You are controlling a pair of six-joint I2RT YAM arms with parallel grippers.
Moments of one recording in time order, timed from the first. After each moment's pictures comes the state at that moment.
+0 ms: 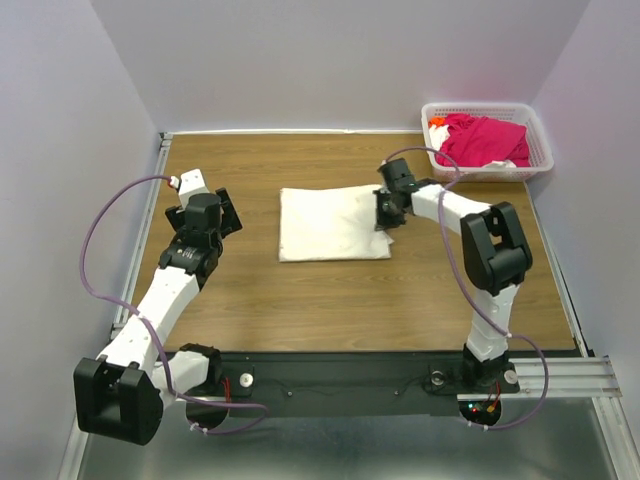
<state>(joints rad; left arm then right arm) -0.23 1.03 0.77 -0.27 -0.47 -0.38 0.41 2.03 1.44 -0.45 -0.03 0.38</state>
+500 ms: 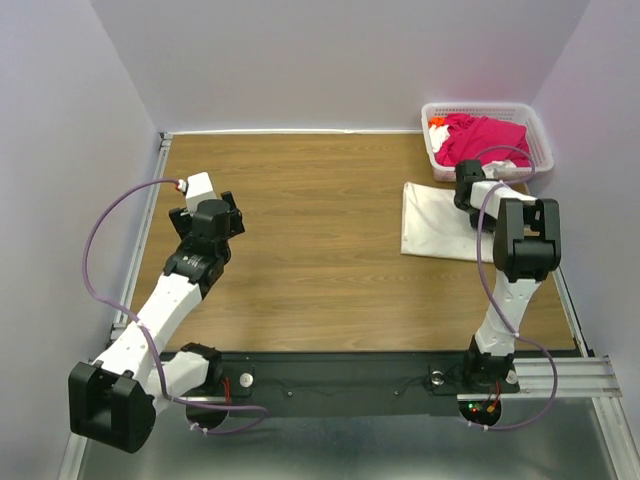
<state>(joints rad) -0.31 0.99 0.73 -0.22 -0.60 -0.33 -0.02 1.99 1.32 -0.55 0.76 0.02</state>
